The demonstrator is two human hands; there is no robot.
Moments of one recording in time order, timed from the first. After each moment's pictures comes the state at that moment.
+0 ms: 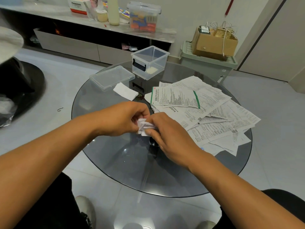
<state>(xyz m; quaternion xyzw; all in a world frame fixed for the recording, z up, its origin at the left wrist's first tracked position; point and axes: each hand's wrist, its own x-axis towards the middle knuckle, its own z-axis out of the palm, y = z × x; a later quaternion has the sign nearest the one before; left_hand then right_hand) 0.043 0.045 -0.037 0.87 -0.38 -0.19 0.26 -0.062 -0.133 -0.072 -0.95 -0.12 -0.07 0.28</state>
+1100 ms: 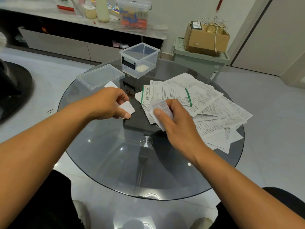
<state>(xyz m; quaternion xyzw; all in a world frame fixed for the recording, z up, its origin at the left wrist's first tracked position) 0.088 0.033 -0.039 0.91 -0.20 -0.19 0.30 -0.060 -0.157 -0.063 -0.86 0.07 -0.14 0.48</state>
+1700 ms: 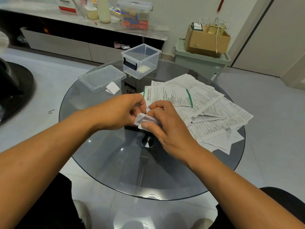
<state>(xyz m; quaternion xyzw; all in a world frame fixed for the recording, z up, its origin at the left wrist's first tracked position) 0.059 0.022 -0.036 0.87 -0.36 -0.18 0.29 -0.056 -0.147 -0.066 -0.92 -0.07 -0.13 0.36</state>
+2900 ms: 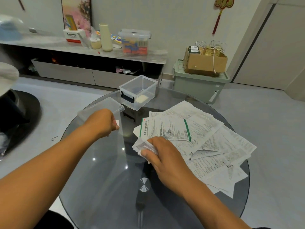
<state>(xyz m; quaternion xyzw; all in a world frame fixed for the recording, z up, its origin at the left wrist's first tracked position) 0.171 0.020 -0.044 0.97 -0.11 -0.11 0.16 -0.030 -0.158 -0.053 -0.92 0.01 -0.05 0.39</state>
